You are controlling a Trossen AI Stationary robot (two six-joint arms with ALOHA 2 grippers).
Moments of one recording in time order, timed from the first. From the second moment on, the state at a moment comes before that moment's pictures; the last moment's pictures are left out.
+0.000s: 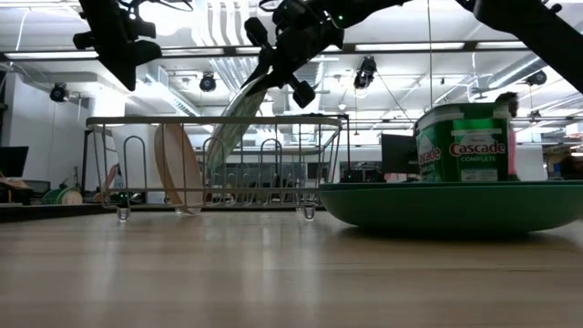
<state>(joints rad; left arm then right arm) 0.59 0.99 1.15 -1.16 -0.64 -0.25 -0.41 2.14 2.14 -0.71 -0.44 -2.03</state>
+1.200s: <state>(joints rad) 0.59 0.99 1.15 -1.16 -0.64 -0.24 -0.40 2.21 2.14 -0.80 -0.38 -2.04</state>
